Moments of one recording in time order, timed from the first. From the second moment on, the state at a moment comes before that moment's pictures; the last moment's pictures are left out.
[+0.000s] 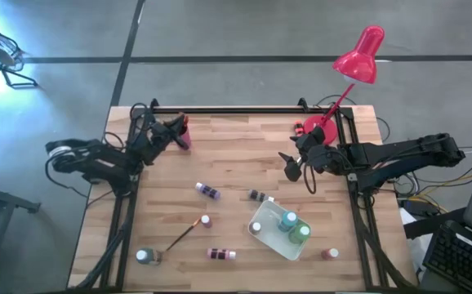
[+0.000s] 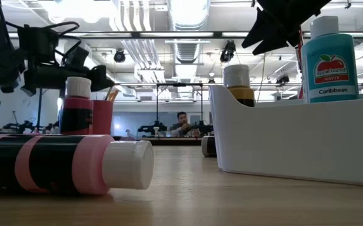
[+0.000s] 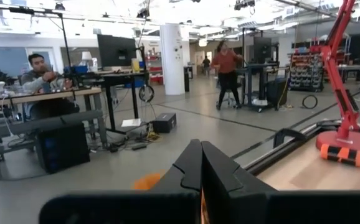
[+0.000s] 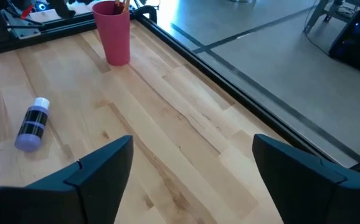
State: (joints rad) left arm 0.61 1.31 0.06 1.46 -0.28 0.10; right arm 0.09 1.06 0.84 -0.41 0.66 0.38
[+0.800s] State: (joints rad) left arm 0.61 1.32 0.07 1.41 -0.27 0.13; right arm 0.09 1.06 0.84 -0.41 0.66 0.38
